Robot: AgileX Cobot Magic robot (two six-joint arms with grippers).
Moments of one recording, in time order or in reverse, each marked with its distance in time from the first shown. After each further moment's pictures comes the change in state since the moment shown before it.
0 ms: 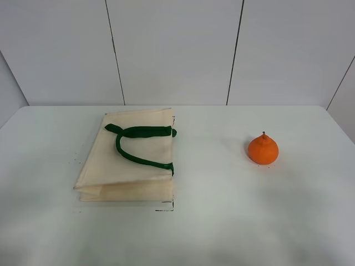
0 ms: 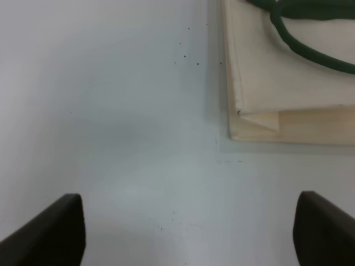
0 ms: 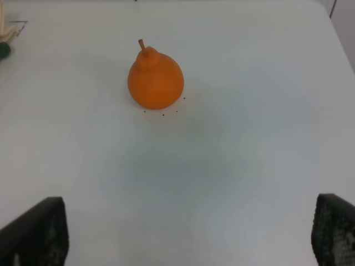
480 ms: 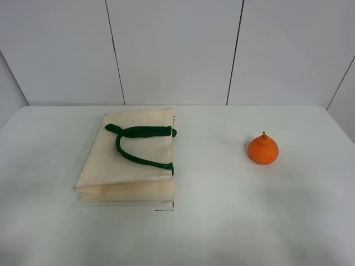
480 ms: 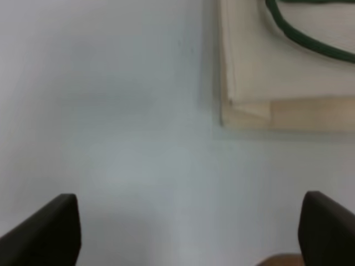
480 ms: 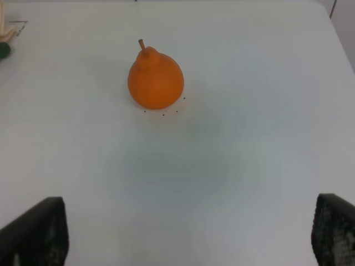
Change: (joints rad) left arm 0.000 0.259 -0.160 -0.025 0.041 0.007; right arm 0.000 0.000 0.000 0.000 0.000 0.000
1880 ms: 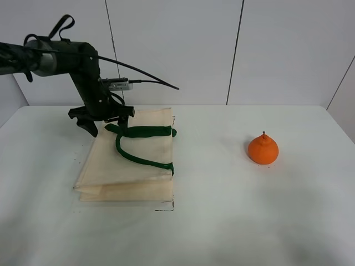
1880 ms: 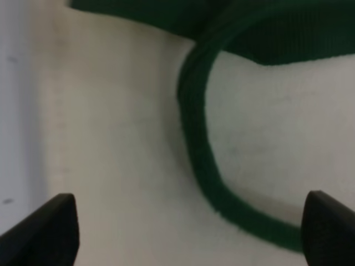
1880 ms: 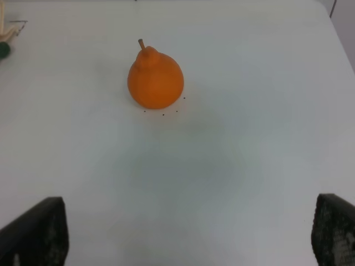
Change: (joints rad) left arm -0.244 1.941 -1.084 -0.030 -0.150 -0.173; right arm 0.000 0.000 0.000 0.000 0.000 0.000
